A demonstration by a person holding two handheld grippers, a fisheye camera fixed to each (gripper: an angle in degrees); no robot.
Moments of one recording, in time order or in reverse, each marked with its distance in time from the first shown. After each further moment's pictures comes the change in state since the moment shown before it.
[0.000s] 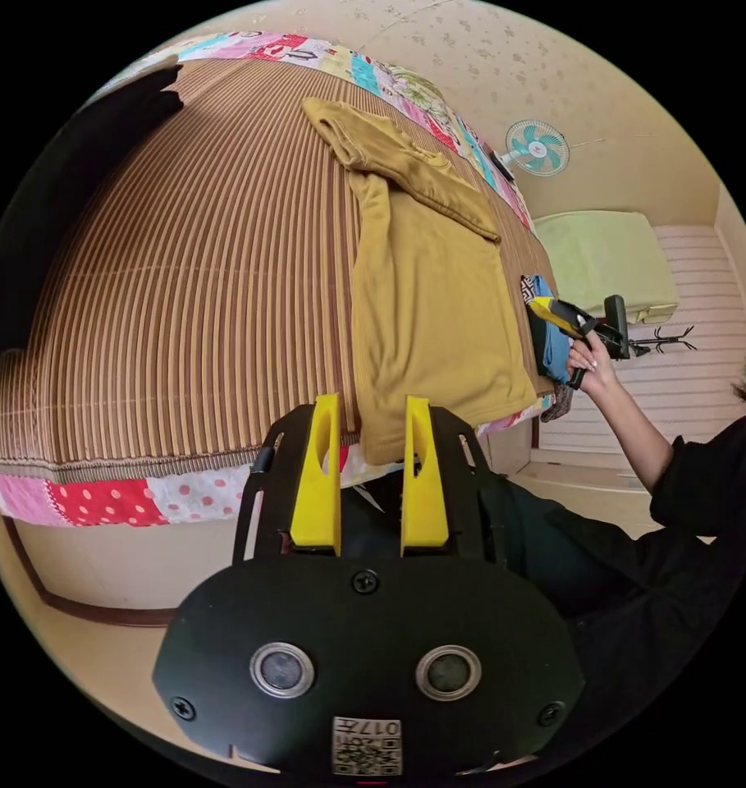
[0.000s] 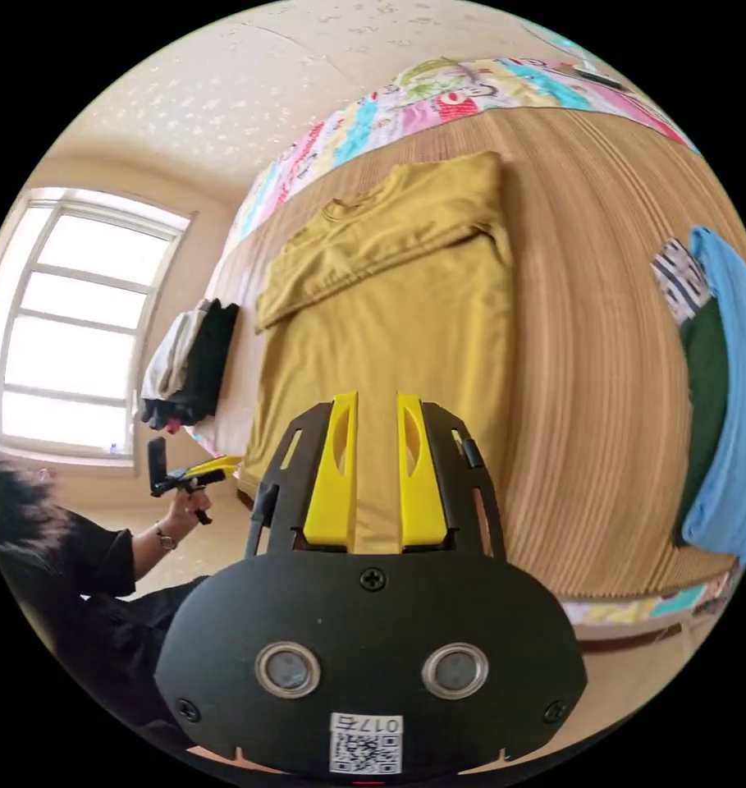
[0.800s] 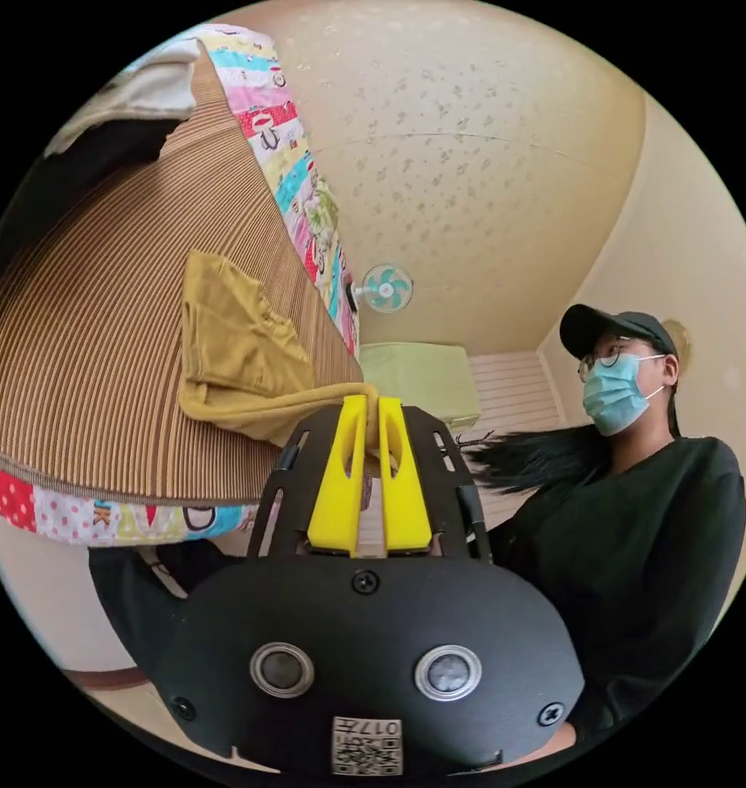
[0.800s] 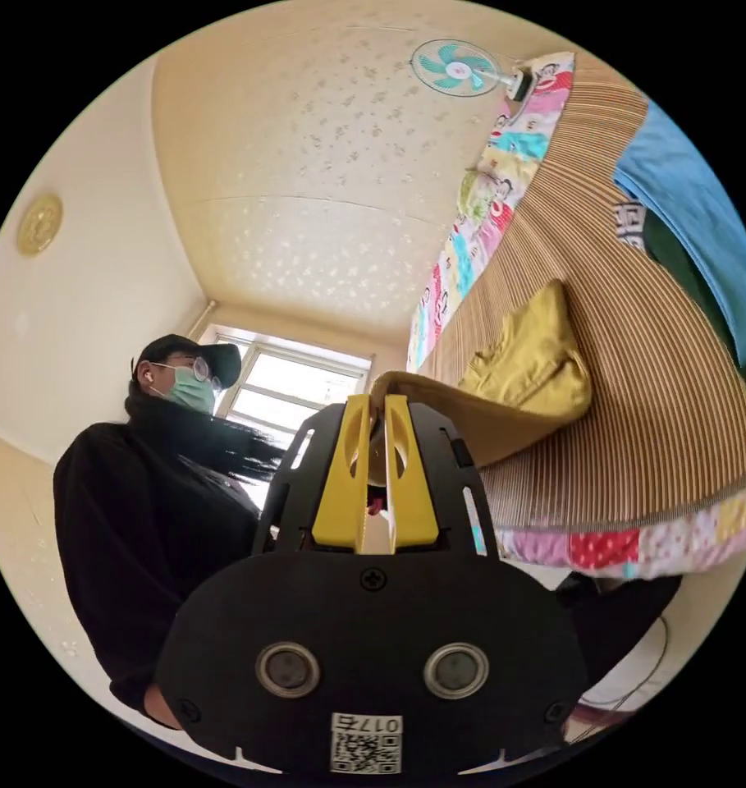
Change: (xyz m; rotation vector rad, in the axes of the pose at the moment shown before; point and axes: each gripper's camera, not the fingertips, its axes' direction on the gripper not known) left arm 0.000 -0.027 -0.195 0.447 0.730 -0.098; right arm 0.025 0.094 -0.138 0.508 -0.860 0.016
